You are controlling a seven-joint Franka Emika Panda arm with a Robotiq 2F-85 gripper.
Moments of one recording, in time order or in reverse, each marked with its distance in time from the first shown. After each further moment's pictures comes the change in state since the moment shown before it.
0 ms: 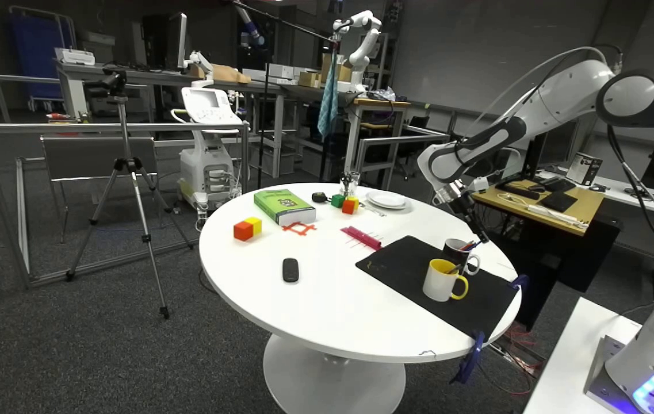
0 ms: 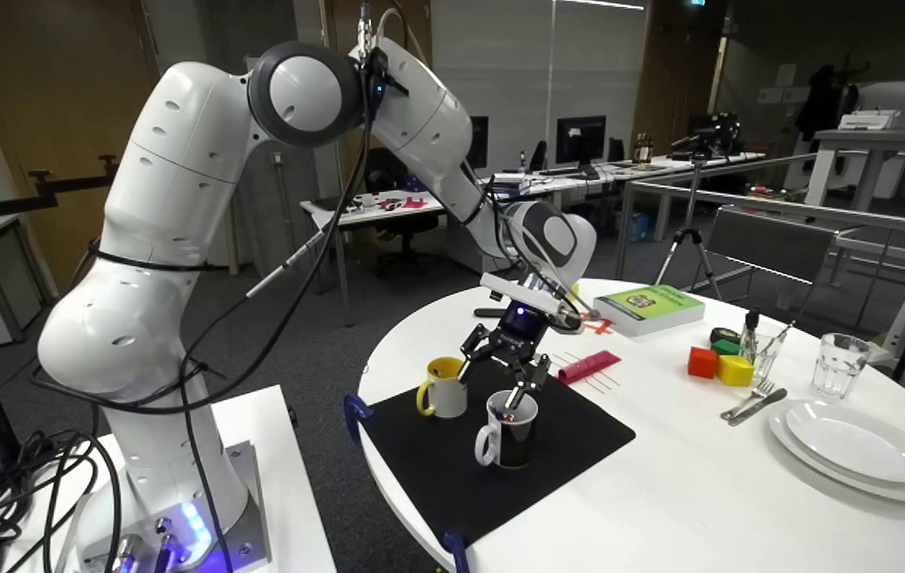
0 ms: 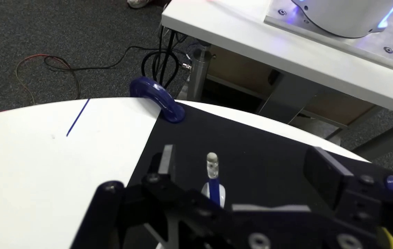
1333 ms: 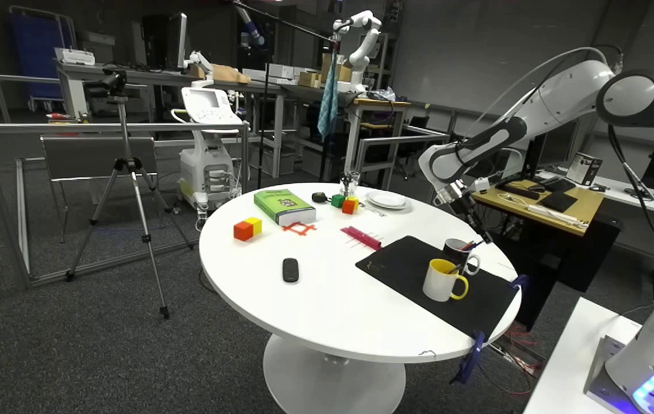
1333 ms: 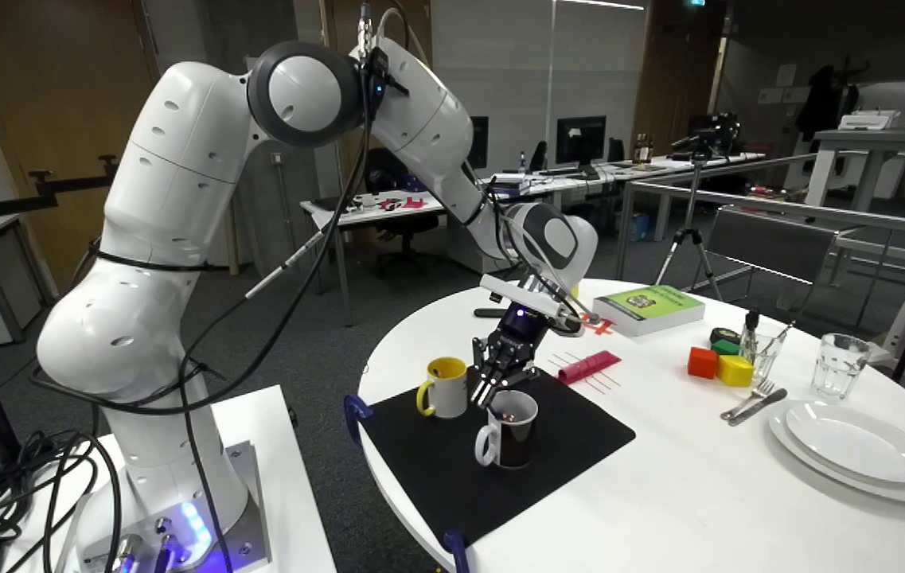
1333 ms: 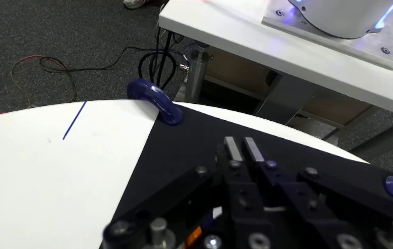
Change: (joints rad) arm -0.008 -0.001 0.001 -0.006 0.007 0.000 -0.001
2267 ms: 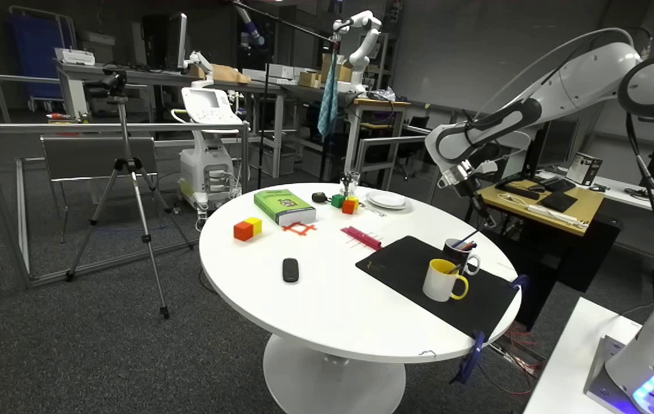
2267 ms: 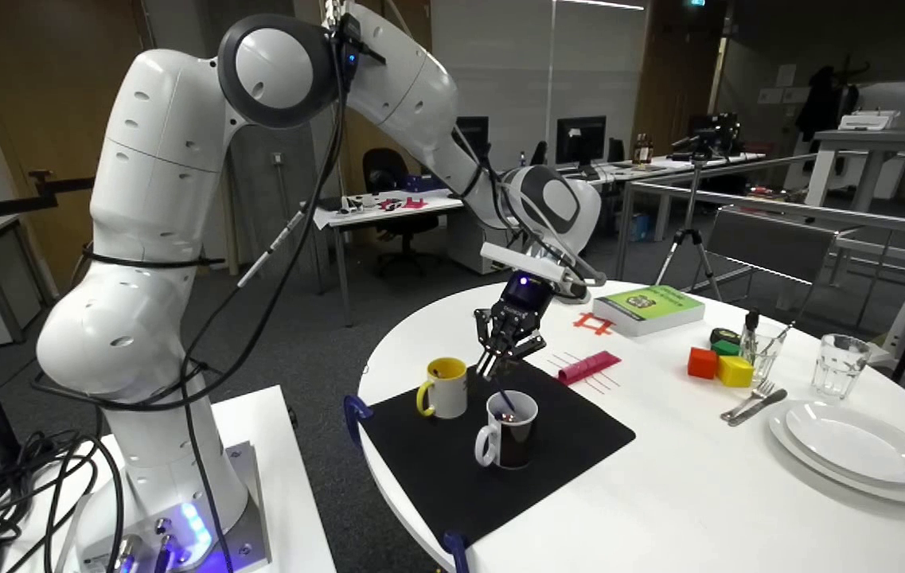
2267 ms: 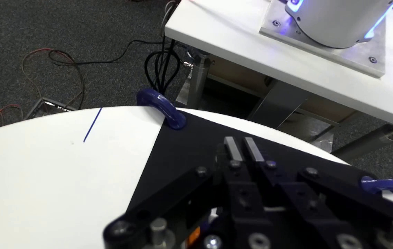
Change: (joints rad) arm -0.003 -0.110 -0.001 0.000 0.001 -0.049 -0.036
